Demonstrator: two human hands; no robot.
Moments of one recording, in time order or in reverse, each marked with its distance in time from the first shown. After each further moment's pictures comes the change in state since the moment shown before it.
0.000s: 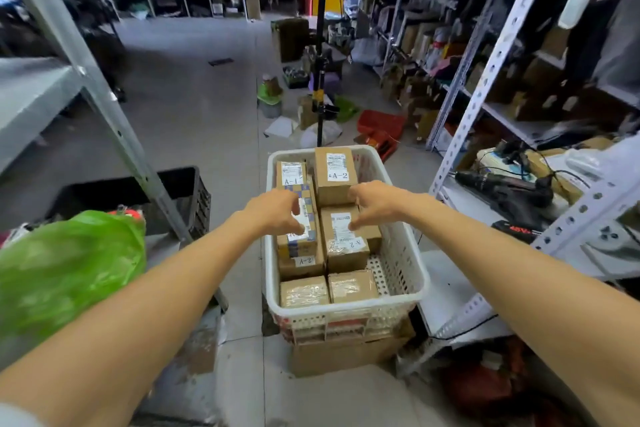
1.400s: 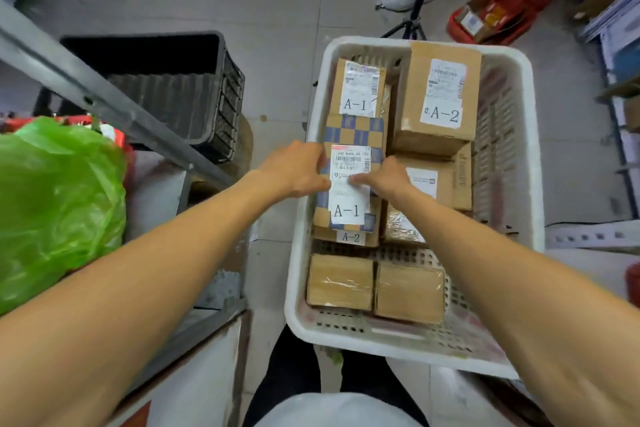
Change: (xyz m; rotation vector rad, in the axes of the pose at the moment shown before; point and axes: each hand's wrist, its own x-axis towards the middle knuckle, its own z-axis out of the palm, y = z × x) left_hand 0.221 -0.136 0.084 -0.175 -0.211 -0.261; right_hand 0.338 0.046 0.180 0.811 -0.170 0.466
